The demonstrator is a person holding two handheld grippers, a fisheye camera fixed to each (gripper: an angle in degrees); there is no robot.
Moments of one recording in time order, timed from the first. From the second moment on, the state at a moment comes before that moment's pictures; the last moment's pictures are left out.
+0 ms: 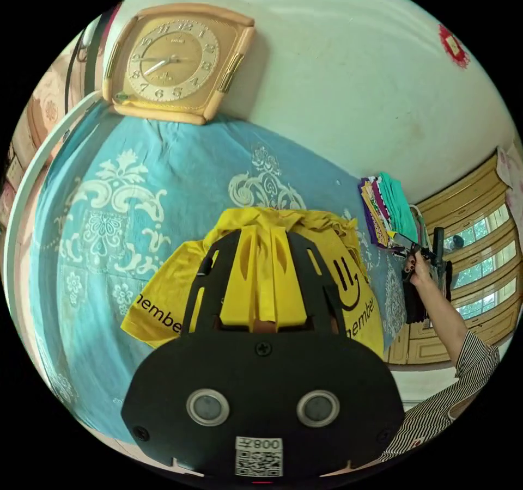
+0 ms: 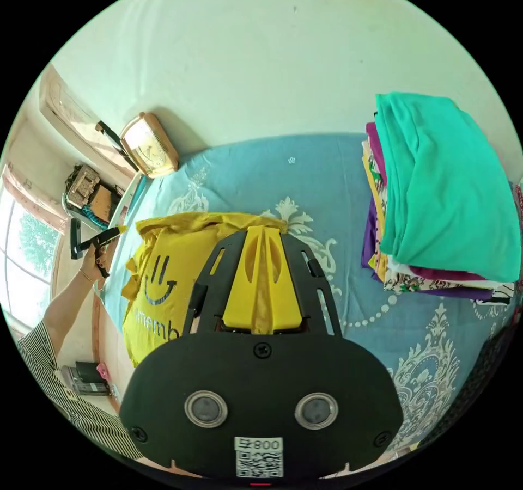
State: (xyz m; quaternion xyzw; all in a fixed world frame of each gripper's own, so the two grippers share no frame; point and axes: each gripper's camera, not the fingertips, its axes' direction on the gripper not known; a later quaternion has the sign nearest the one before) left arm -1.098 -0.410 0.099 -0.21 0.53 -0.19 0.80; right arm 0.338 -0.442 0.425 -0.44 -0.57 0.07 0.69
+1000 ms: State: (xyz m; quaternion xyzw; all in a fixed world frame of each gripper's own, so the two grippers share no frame) left arm -1.315 -0.277 0.282 -0.23 0.48 -0.43 0.73; right arm 0.376 -0.369 0.426 -0.47 -0.61 0.07 0.64
